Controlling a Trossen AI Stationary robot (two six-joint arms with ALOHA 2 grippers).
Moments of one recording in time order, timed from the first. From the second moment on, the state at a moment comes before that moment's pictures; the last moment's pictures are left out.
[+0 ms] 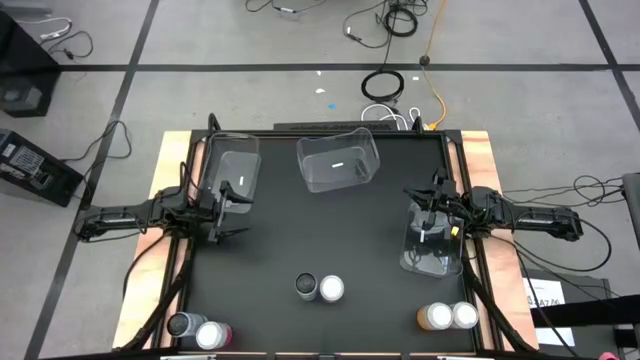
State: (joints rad) left arm 0.08 0.02 0.00 0.04 0.18 -0.07; right arm -0.07 0.01 0.01 0.06 0.26 0.10
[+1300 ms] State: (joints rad) left arm 0.08 0.02 0.01 0.04 0.18 -0.07; right arm -0.07 0.01 0.02 0.04 0.18 0.13
